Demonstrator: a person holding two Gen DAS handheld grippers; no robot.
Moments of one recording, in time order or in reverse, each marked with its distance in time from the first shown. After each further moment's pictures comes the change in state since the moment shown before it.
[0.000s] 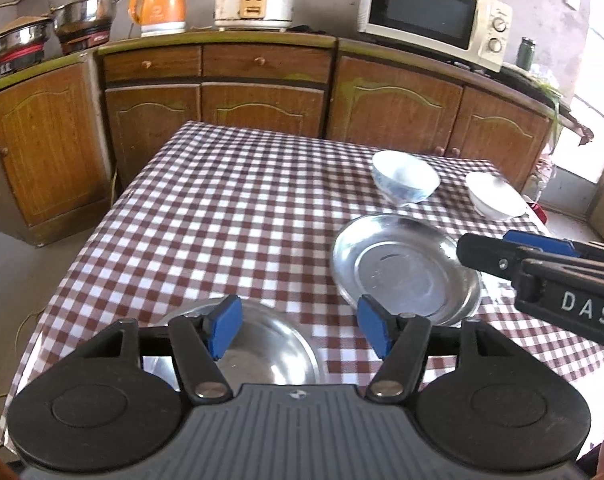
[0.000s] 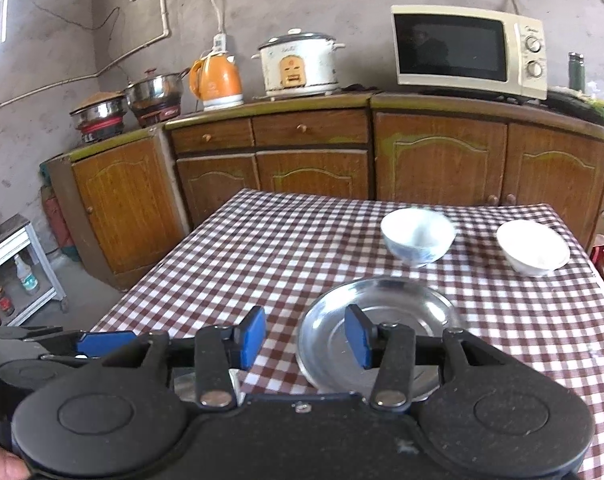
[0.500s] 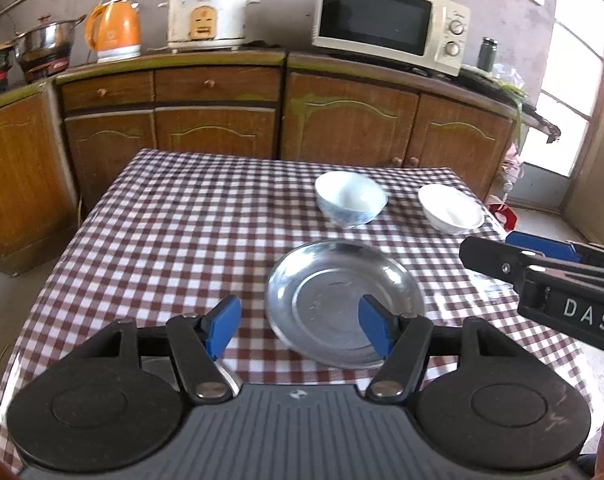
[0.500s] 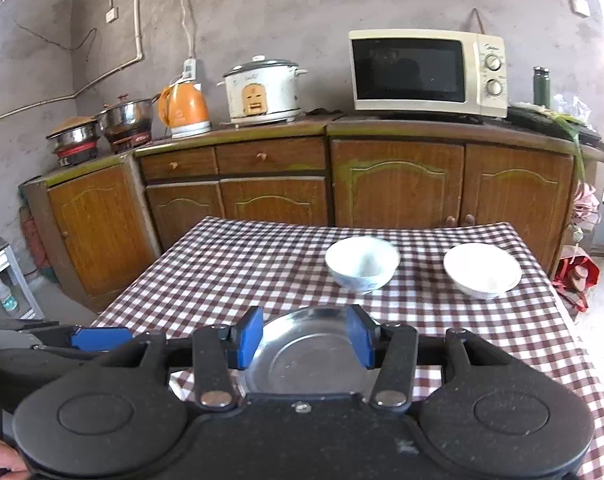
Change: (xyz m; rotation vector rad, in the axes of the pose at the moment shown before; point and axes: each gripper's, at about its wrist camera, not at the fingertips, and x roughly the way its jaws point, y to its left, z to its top) left arm 0.001 -0.051 0.025 0.063 -0.030 -0.075; right arm -0.031 -0.056 0.021 0.020 -0.058 -0.070
